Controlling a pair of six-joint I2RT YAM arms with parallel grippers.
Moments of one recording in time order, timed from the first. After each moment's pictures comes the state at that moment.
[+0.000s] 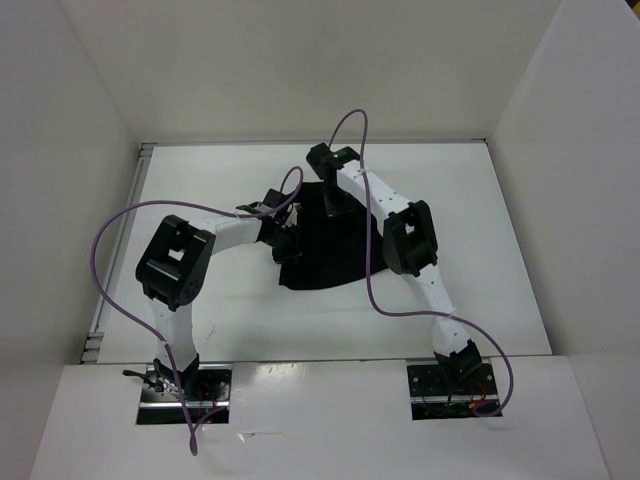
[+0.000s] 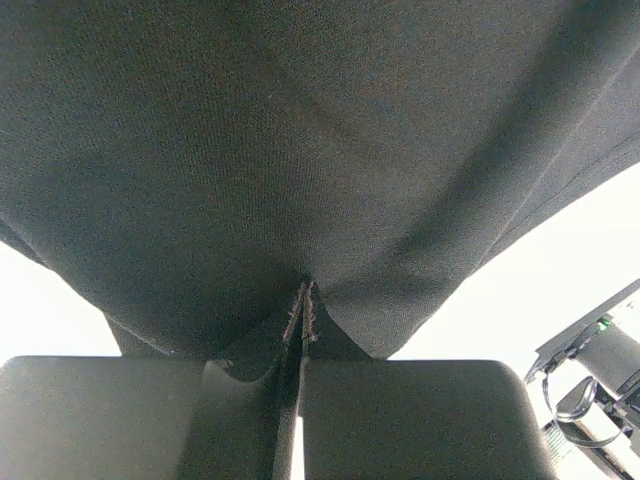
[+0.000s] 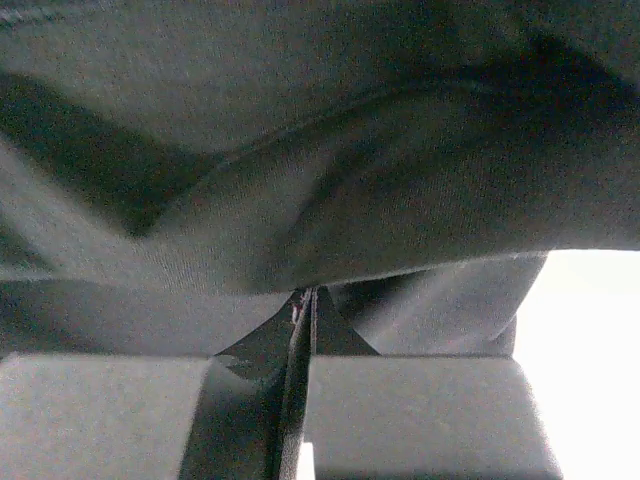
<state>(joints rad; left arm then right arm) -0.46 1.95 1.21 -0.41 0.39 -0.56 0.55 2.49 2.33 -1.23 0.24 0.40</state>
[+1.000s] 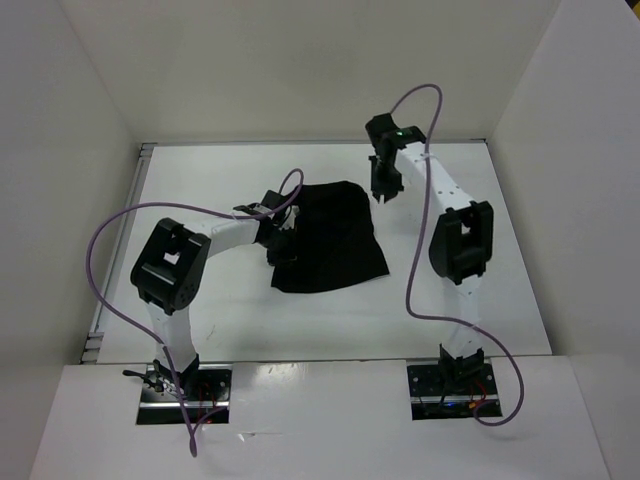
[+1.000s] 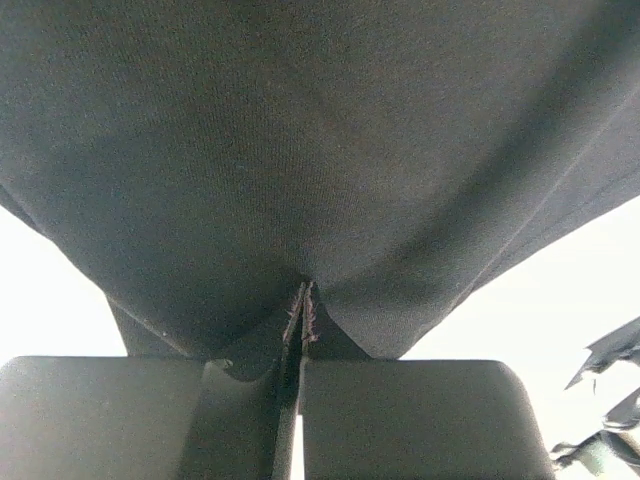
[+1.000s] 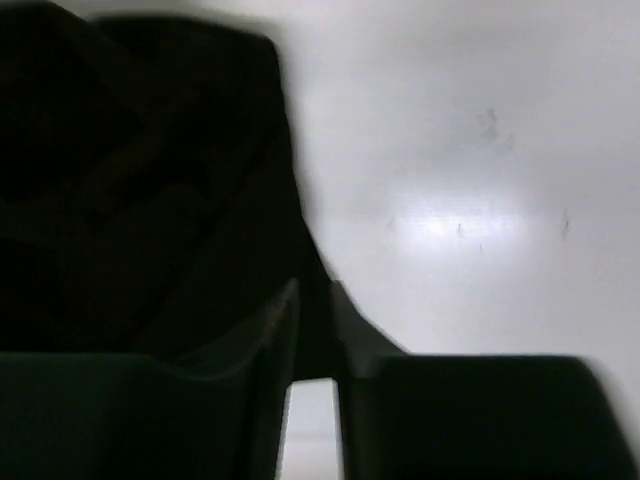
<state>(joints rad) -0.46 1.91 1.19 -0.47 0.33 -0.50 0.35 2.18 2.13 -1.13 0.18 0.37</state>
